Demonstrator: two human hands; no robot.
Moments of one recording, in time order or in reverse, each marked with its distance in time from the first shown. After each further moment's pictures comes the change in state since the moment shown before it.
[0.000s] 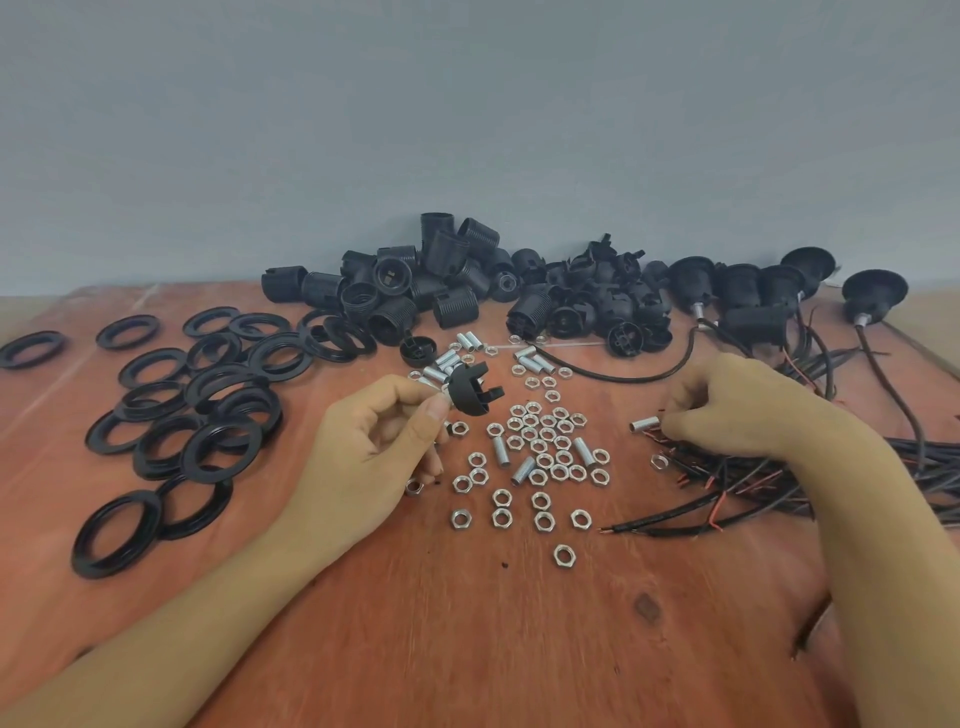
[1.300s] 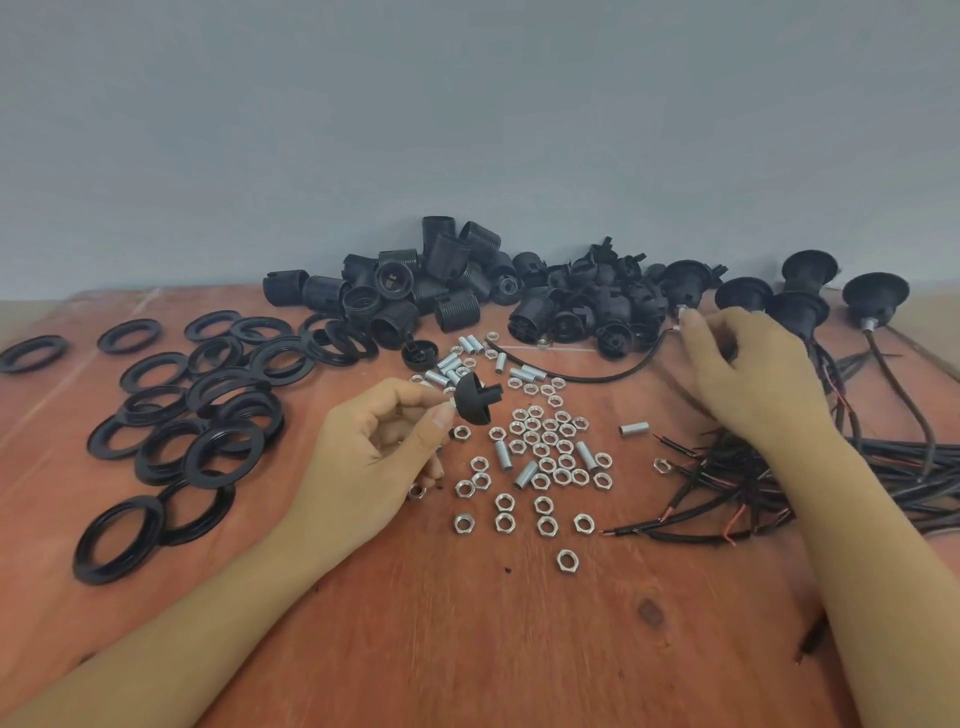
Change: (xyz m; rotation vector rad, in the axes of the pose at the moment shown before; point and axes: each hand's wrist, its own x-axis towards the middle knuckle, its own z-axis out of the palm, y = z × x) left_hand -0.001 0.004 0.000 -0.008 0.016 -0.021; right_hand 0.024 0.015 0.019 0.334 0.616 -0.057
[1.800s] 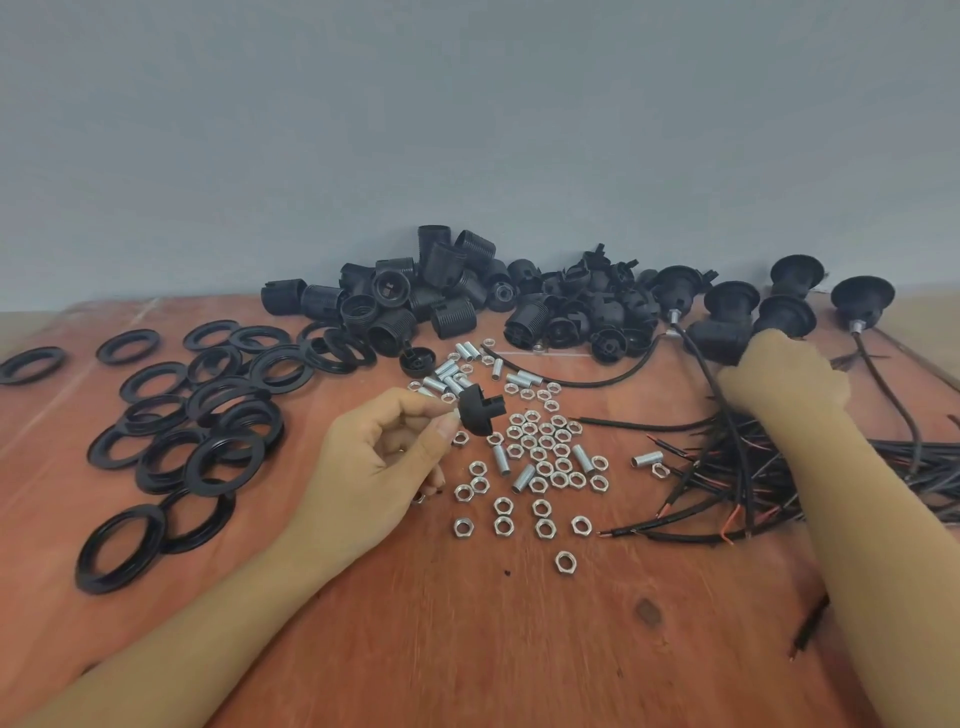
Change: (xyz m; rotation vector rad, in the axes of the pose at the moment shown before) left_hand -0.001 -0.001 -0.001 0.019 -0.026 0.017; right_hand 0.028 0.018 -0.005 -0.502 -0.196 0.419
